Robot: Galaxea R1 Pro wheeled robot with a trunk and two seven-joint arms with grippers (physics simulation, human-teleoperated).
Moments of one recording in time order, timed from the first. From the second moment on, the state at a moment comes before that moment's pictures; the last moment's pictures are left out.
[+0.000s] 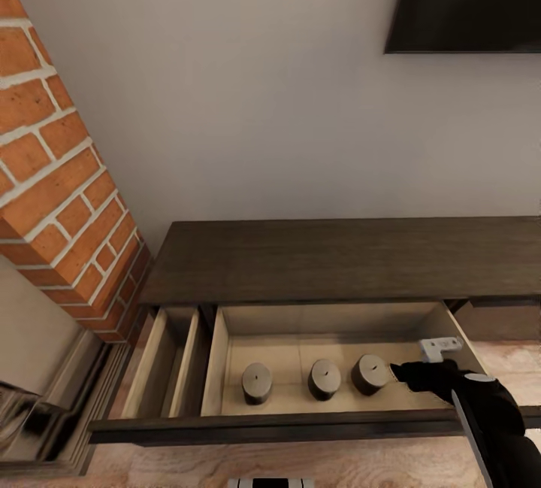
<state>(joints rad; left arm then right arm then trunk) 0.43 -0.14 1.17 -1.21 0.93 0.60 -0.39 -0.21 -0.15 -0.17 -1.61 0.20 0.92 0.30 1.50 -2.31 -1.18</state>
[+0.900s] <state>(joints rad) 0.43 -0.14 1.17 -1.19 0.93 0.60 -0.40 -0.32 -0.21 -0.18 -1.62 0.19 0.89 0.42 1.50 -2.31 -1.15</state>
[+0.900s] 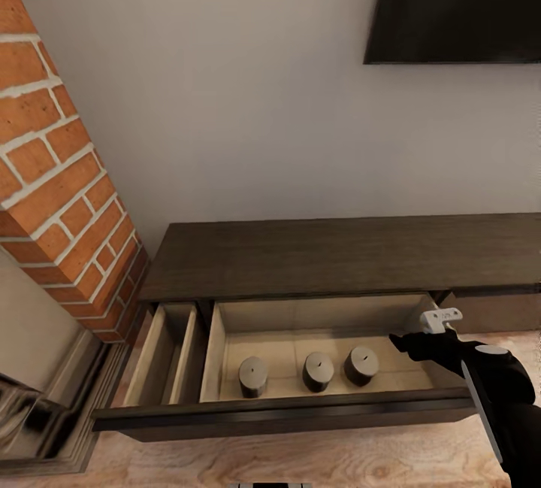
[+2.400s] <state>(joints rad) 0.43 -0.15 0.79 -1.53 0.70 0.54 -0.53 -0.32 -0.21 -0.17 -1.62 0.19 0.89 0.48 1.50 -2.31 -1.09</state>
